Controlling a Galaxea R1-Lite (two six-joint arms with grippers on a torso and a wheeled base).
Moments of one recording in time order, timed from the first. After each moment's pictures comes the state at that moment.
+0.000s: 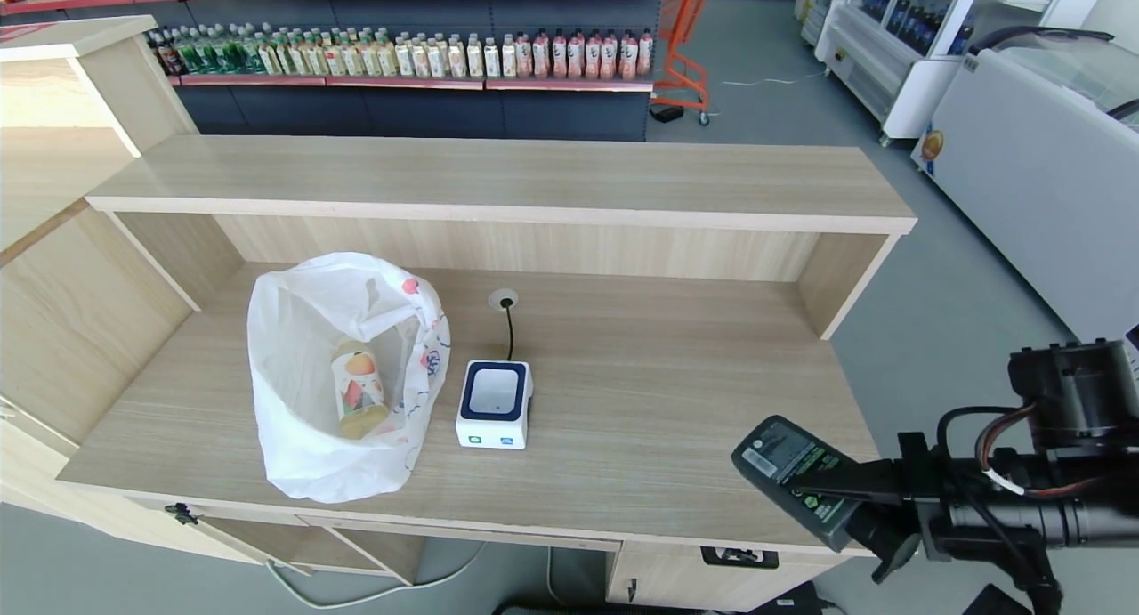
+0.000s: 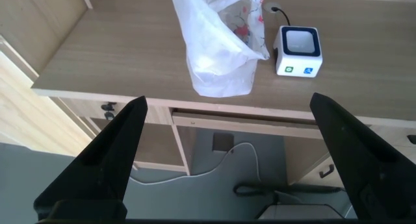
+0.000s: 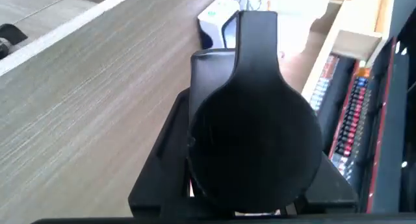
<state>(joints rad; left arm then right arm) 0.00 0.00 0.00 0.00 0.01 0.00 0.17 1.54 -0.49 -0.34 0.82 -2.53</state>
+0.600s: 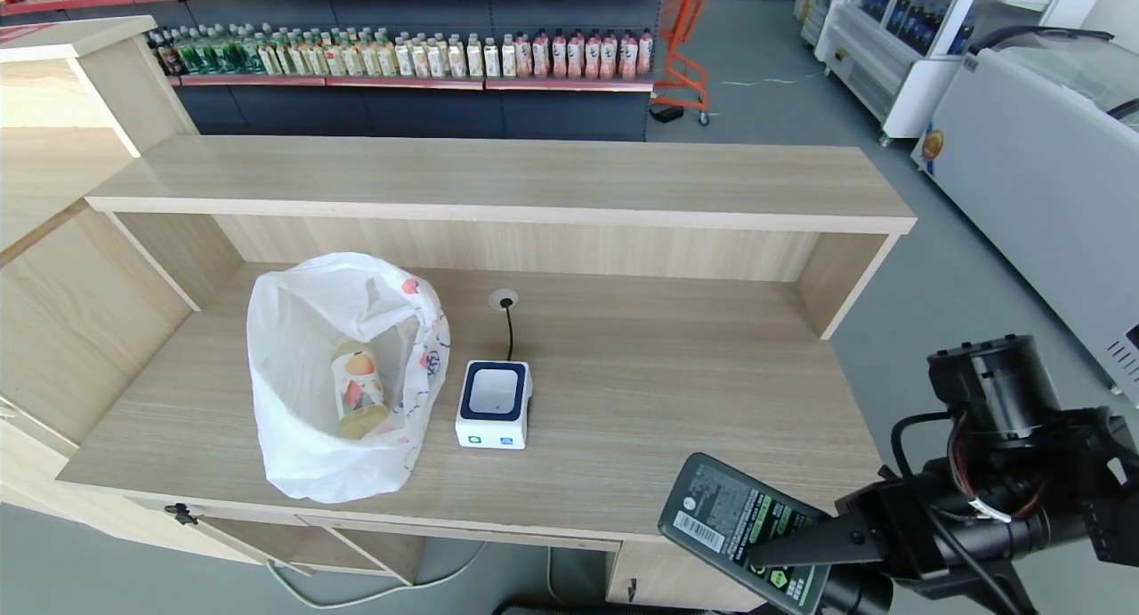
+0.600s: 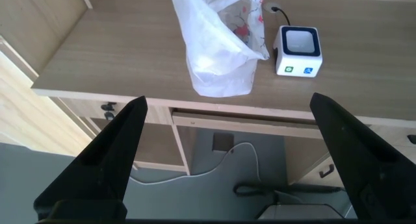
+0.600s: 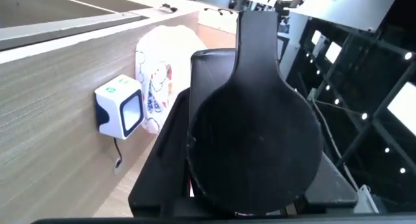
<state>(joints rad) 0.00 0.00 0.00 0.00 0.01 0.00 0.36 1.59 -0.57 -0.30 1.10 -2.80</state>
